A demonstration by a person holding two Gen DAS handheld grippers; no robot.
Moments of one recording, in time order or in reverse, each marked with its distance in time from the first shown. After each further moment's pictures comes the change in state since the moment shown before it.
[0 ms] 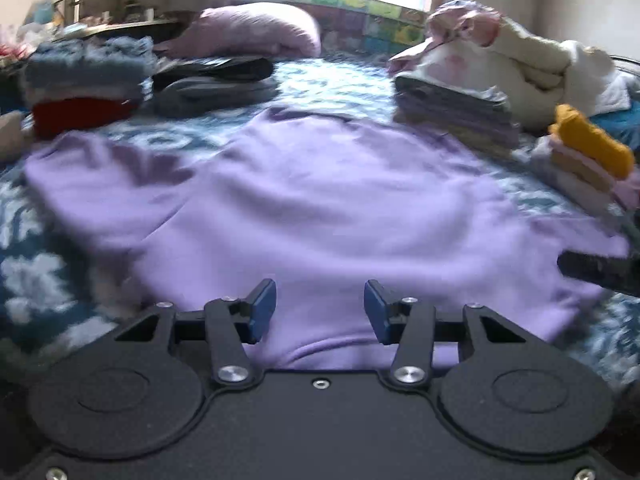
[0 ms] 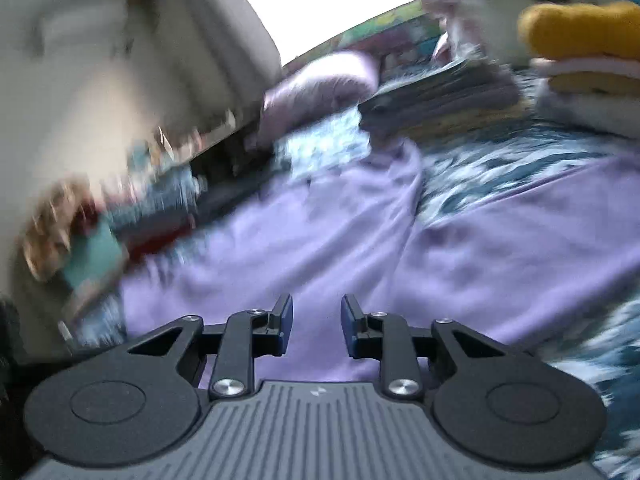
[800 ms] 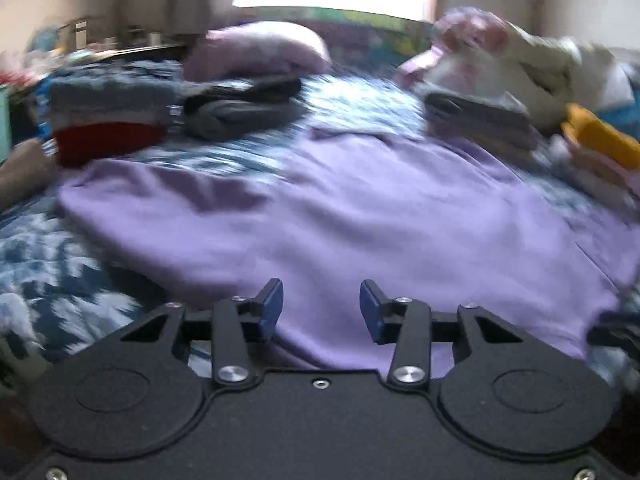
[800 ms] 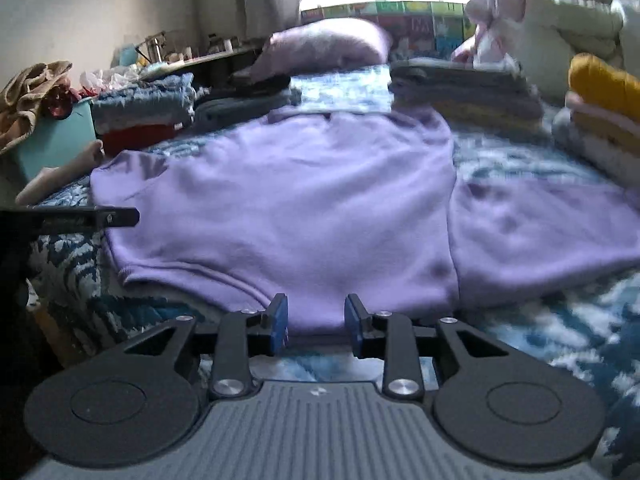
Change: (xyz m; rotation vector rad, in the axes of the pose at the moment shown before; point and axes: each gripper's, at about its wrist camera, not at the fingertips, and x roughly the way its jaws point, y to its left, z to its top) left arm -0.012 0.075 0.019 -0.072 -0.101 0.050; right arm 0.002 0.080 -0.041 -0.249 0.048 -0.156
